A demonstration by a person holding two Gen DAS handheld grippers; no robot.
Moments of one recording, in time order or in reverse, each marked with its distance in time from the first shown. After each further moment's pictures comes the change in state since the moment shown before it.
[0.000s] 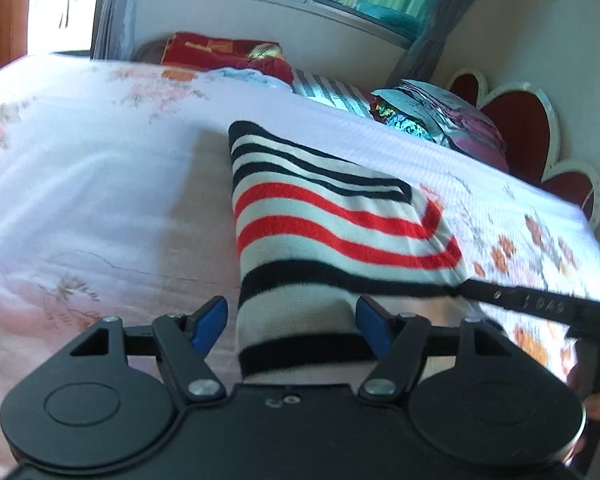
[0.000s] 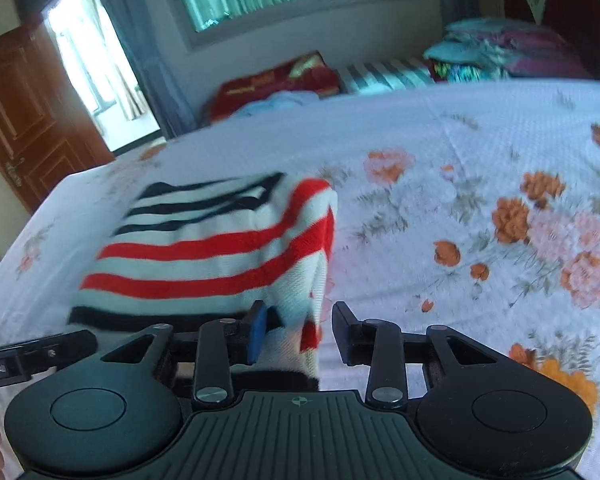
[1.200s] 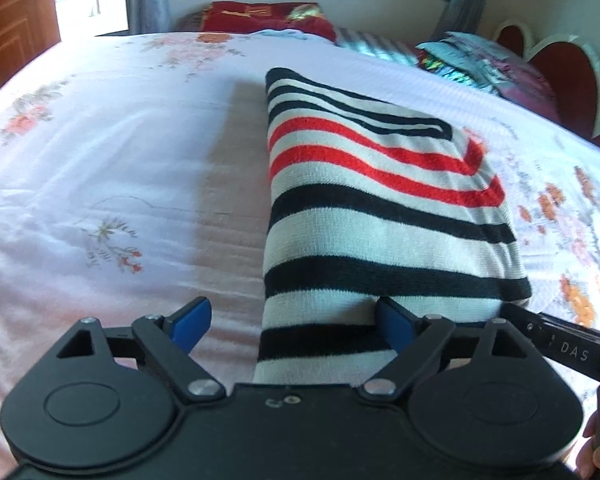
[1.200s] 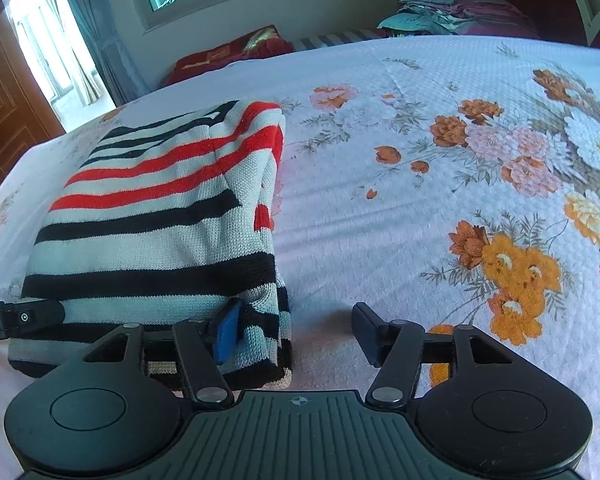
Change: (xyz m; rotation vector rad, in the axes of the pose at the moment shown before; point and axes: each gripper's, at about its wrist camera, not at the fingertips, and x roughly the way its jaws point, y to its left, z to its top) left arm 0.002 -0.021 -0.017 0.017 0.139 0.211; right arm -0.010 -0.006 -0.057 0.056 0.080 -0.139
